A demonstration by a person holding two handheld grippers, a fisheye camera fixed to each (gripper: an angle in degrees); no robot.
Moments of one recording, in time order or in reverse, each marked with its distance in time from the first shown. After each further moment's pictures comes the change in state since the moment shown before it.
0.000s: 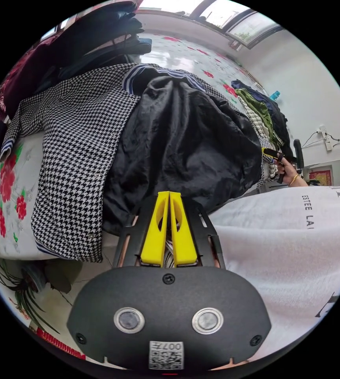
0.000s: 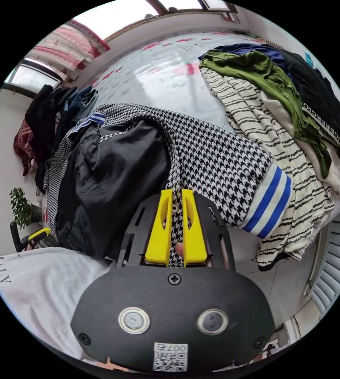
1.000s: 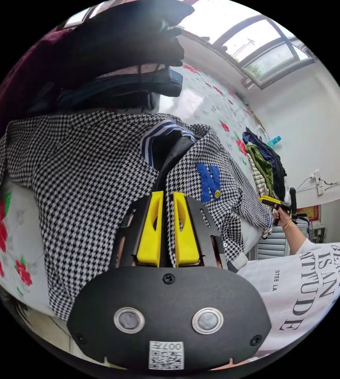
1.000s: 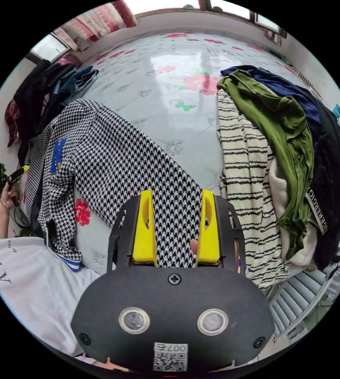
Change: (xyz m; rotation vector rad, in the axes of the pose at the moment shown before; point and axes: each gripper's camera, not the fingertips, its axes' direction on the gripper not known) left arm -0.111 -0.165 -0.030 0.182 0.108 -0.121; right arm 0.015 -0.052 0.122 -0.104 0.172 -0.196
